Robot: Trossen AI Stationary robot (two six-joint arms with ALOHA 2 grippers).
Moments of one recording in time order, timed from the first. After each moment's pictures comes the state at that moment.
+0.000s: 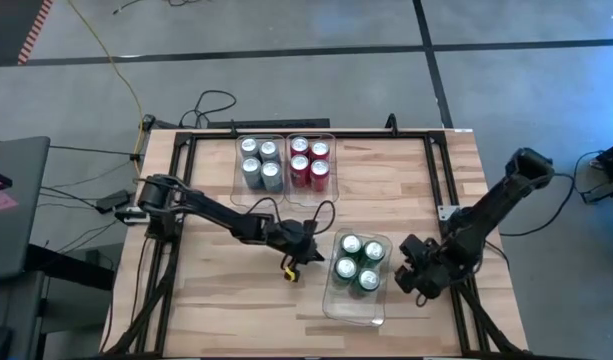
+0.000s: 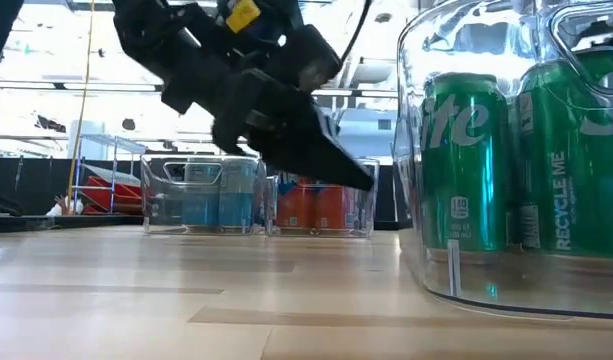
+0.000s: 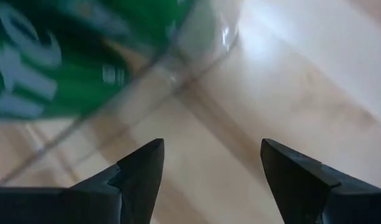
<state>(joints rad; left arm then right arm) -0.15 1.91 0.98 0.42 0.09 0.19 0.82 1.20 0.65 -0.74 0.34 1.61</state>
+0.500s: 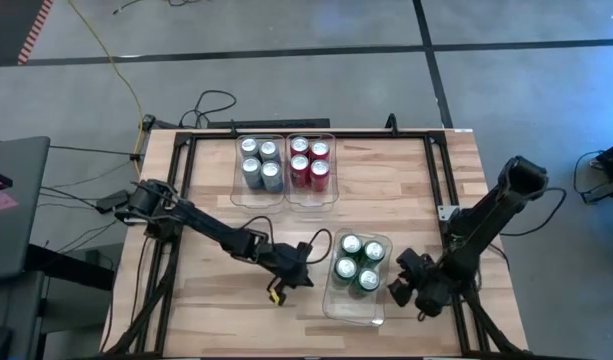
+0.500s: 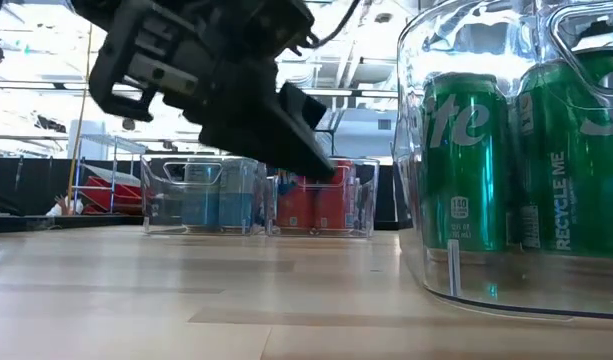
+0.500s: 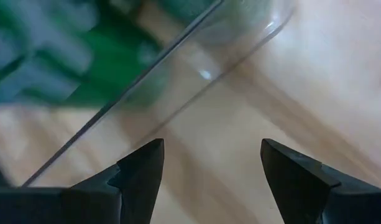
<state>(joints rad) -0.30 1.85 0.98 0.29 0.09 0.18 0.92 1.35 0.65 -0.53 0.42 1.76</state>
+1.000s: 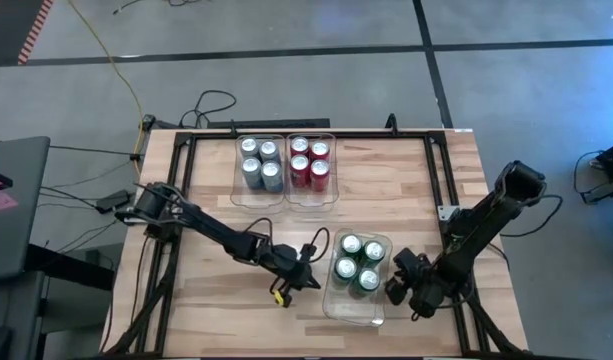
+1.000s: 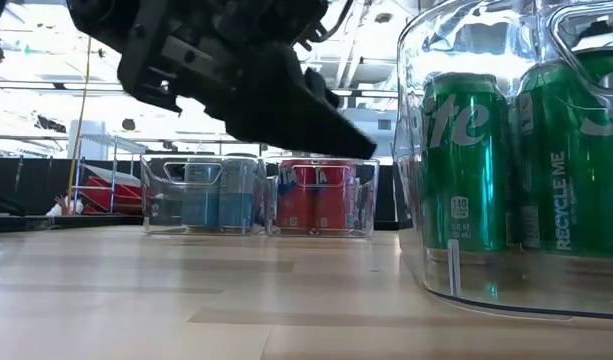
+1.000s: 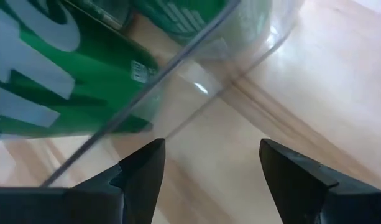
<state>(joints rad) -0.31 1.91 0.98 0.47 0.08 0.14 0.90 1.43 0.65 -0.49 0.45 1.78</state>
